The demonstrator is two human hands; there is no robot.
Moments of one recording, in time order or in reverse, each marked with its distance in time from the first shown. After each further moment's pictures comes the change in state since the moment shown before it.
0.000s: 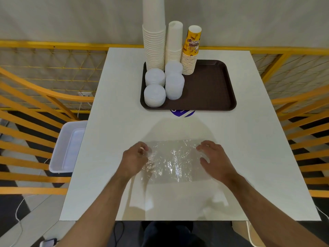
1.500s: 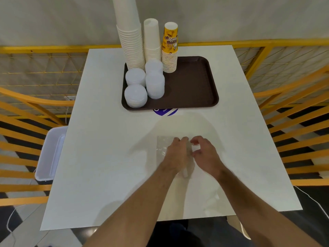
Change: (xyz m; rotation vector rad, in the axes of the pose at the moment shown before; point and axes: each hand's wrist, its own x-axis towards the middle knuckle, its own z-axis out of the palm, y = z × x) left_hand -0.007 0.103 0.151 0.499 -0.297 0.280; right_hand 0.007 0.009 -0.018 0.353 0.057 0.253
